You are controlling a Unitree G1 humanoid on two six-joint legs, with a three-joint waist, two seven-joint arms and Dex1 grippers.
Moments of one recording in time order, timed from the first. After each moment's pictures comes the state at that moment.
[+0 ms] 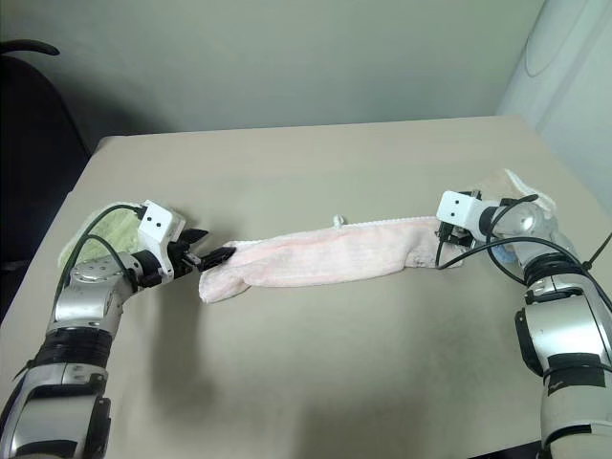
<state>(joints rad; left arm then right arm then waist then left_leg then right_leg) -0.58 0.72 0.11 0.57 -0.23 0.23 -0.79 -1.11 -0.69 0.28 1.25 -0.38 -0.52 0.70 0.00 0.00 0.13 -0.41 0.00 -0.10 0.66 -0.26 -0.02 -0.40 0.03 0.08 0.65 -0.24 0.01</state>
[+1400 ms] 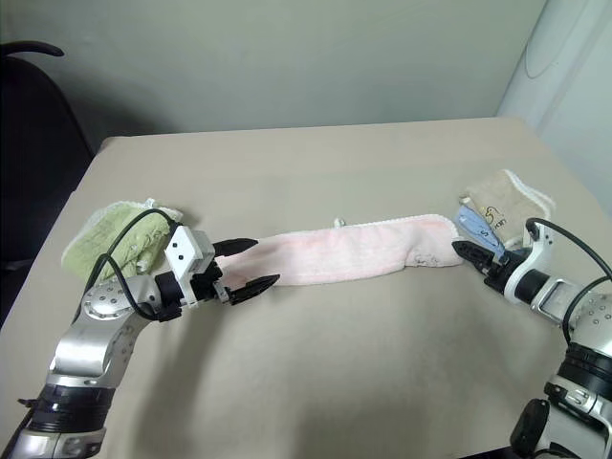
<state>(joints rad) -0.27 0.64 0.08 -0.14 -0.37 0.29 -0.89 -0.49 -0.45 -0.74 0.06 0.76 1.44 0.37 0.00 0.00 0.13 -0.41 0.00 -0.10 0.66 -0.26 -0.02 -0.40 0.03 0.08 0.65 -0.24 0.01</state>
